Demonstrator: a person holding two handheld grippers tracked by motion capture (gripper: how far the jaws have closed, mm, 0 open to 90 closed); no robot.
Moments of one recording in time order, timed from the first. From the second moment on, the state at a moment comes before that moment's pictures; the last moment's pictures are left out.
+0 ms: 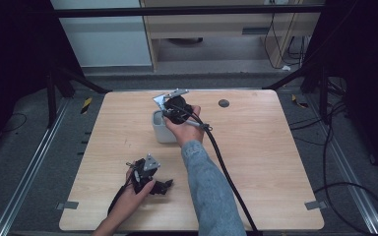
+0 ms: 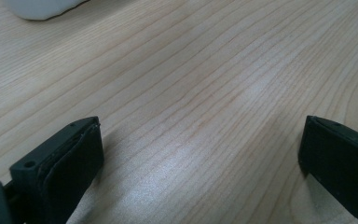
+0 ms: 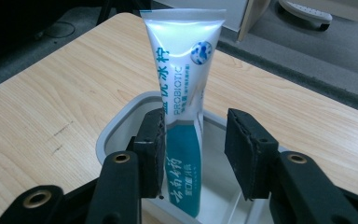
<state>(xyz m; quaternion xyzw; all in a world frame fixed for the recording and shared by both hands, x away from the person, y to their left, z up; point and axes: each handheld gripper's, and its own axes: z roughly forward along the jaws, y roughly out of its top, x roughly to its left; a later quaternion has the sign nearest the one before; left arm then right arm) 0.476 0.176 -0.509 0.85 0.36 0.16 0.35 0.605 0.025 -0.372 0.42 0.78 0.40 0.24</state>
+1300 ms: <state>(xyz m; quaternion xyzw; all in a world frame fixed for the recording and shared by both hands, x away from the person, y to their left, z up) 0.474 0.171 -0.509 0.85 0.35 0.16 0.35 0.575 -0.047 -0.362 0.43 0.79 0.37 0.22</state>
